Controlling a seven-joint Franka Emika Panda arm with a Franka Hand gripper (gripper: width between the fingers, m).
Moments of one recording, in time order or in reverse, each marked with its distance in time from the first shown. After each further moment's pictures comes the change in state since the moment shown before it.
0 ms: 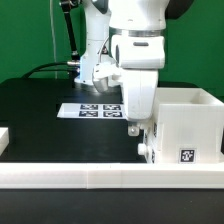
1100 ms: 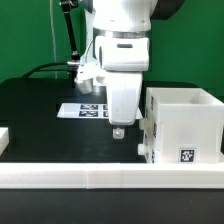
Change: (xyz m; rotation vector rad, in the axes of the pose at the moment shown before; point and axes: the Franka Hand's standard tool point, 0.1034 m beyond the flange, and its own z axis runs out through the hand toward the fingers) arm -0.026 0.009 0.001 0.012 -0.010 -0.022
